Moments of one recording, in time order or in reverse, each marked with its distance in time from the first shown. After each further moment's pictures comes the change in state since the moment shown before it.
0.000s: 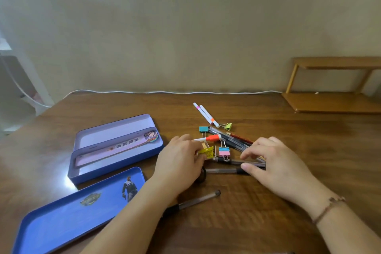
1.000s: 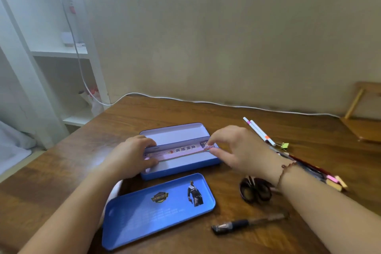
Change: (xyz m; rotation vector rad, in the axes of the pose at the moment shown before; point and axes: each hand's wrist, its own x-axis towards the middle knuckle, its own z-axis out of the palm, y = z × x) left_hand -0.049 -0.223 -0.100 0.171 -0.102 -0.310; right_hand 0.094 -0.164 0.029 0.082 -0.043 -0.493
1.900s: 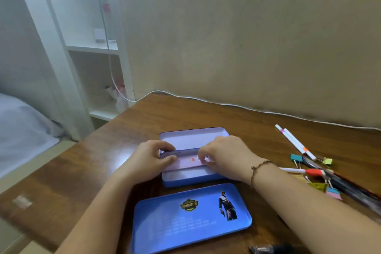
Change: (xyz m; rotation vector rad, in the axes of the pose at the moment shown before) left_hand -0.015 -0.025 0.002 -0.452 0.079 -0.073; right_hand 0.079 -0.027 0.074 -0.380 -0.193 -0.226
